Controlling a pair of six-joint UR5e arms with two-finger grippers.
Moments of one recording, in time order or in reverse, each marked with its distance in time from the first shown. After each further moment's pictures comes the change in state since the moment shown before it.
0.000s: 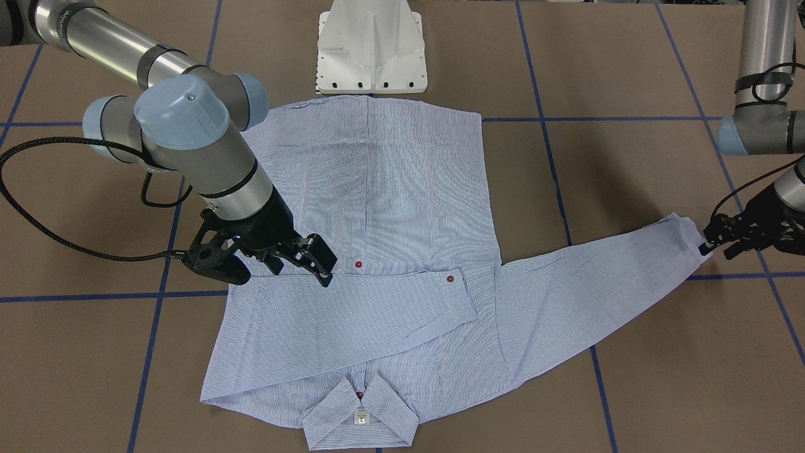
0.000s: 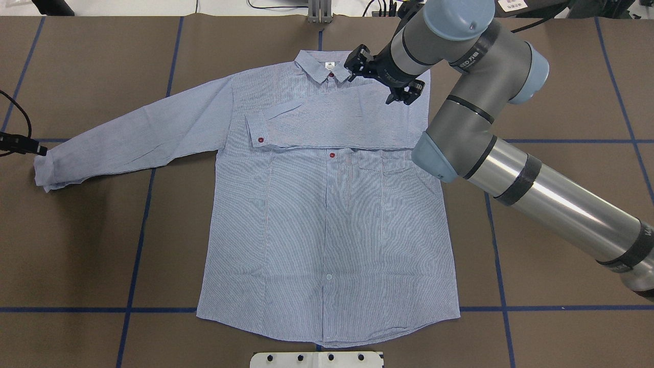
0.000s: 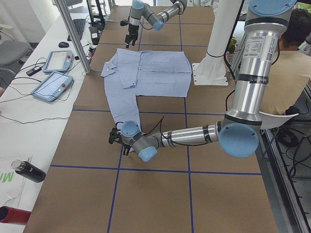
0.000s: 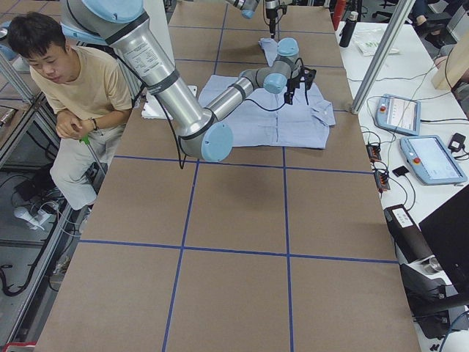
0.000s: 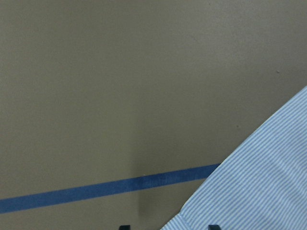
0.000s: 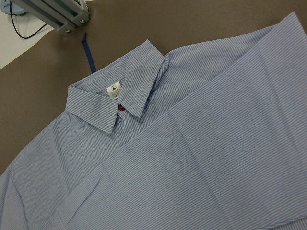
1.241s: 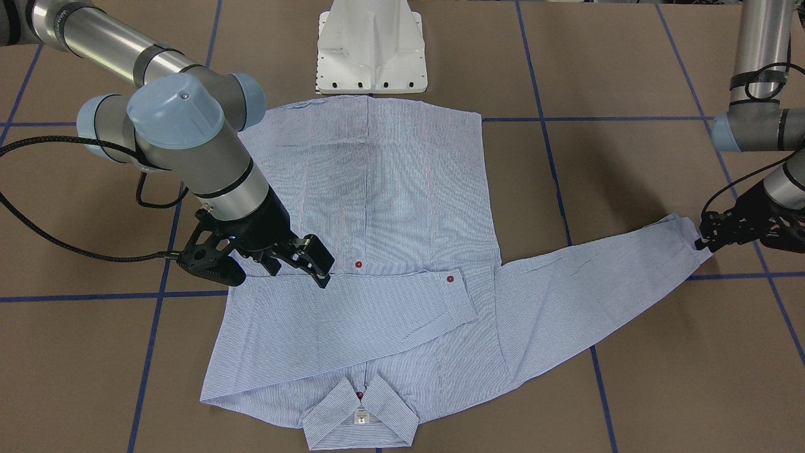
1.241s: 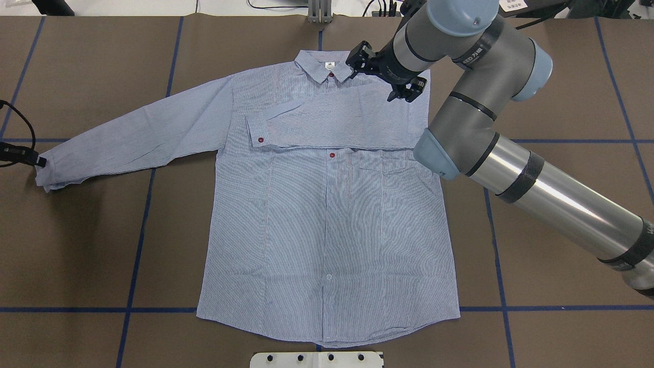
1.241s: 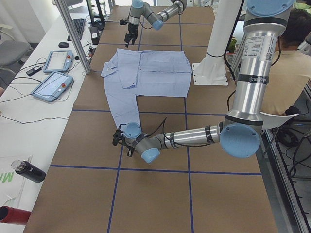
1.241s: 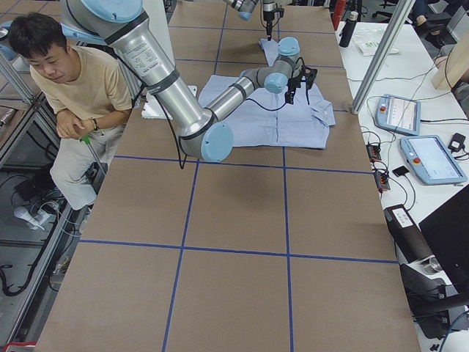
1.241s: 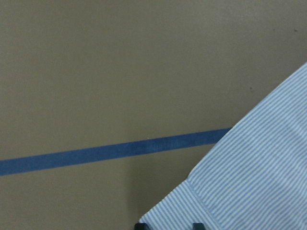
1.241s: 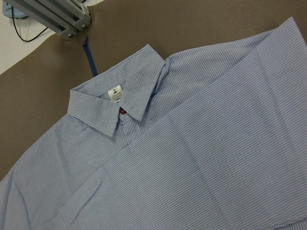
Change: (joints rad) left arm 0.027 0.018 0.000 0.001 -0.007 -0.003; right arm 0.008 -0.001 0.006 -0.001 0.005 0.000
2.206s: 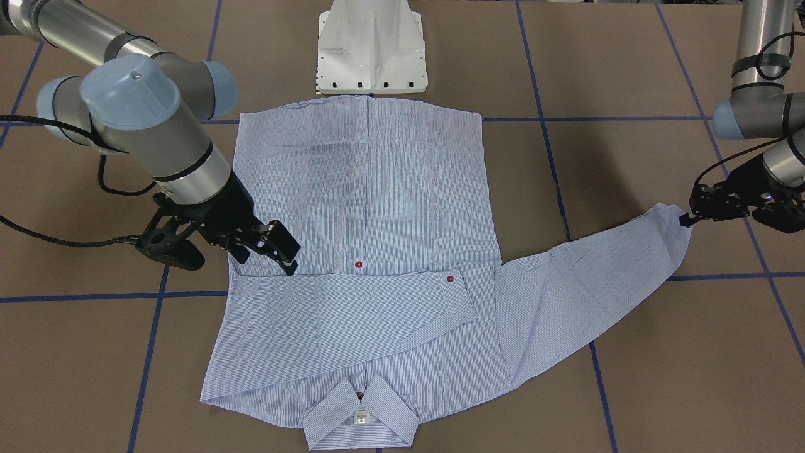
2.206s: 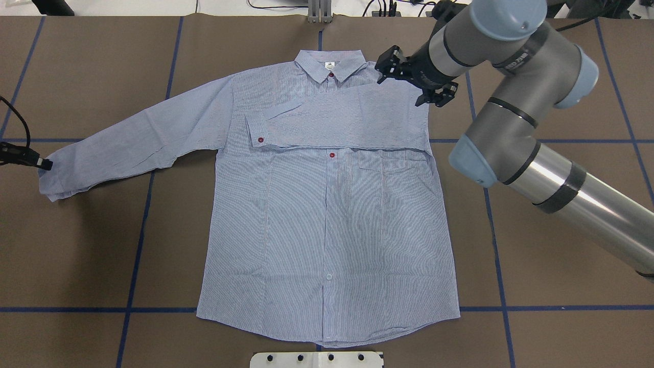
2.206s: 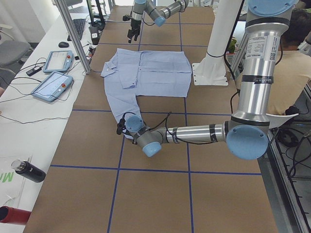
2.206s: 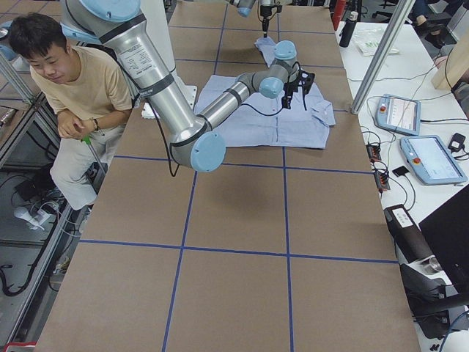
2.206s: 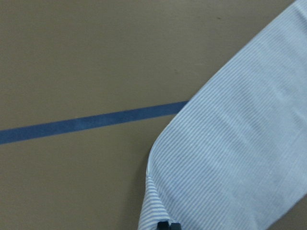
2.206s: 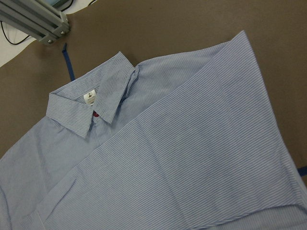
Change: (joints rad) left arm -0.018 0.041 -0.186 0.002 -0.195 -0.085; right arm 0.051 -0.140 0.134 -0.026 0.054 -0.059
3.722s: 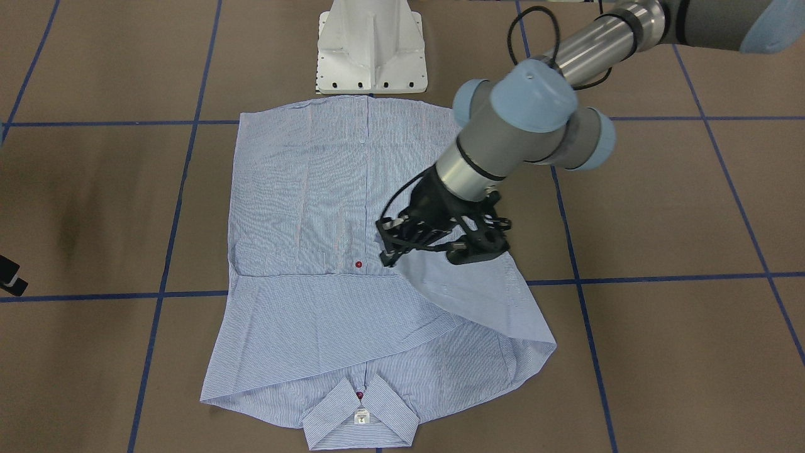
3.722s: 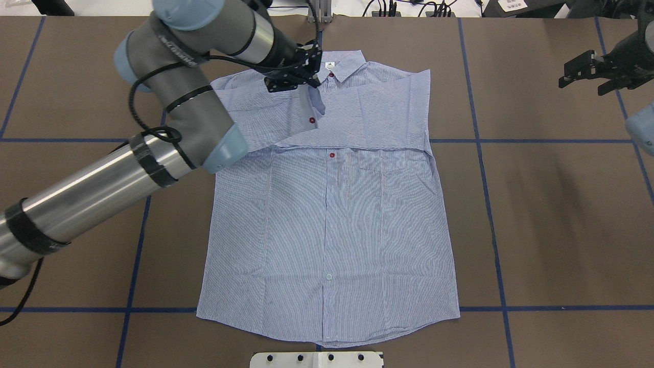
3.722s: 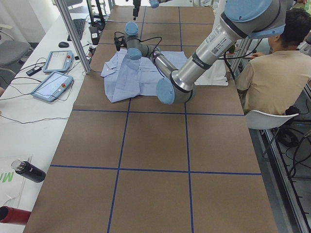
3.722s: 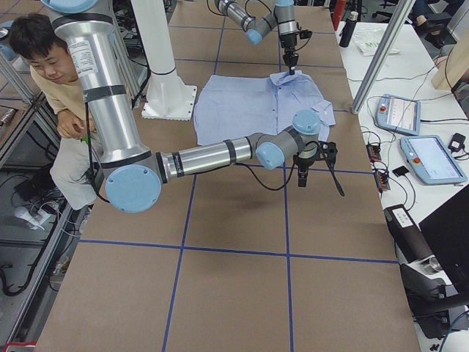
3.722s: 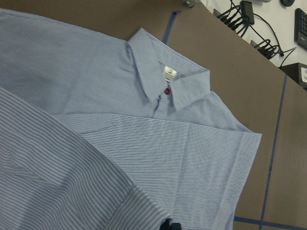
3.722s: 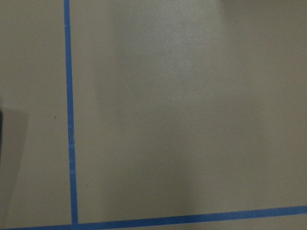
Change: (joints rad) left arm 0.380 -0.877 0.077 0.351 0.428 -0.956; right arm 0.378 -0.338 -0.072 0.008 0.231 -0.727
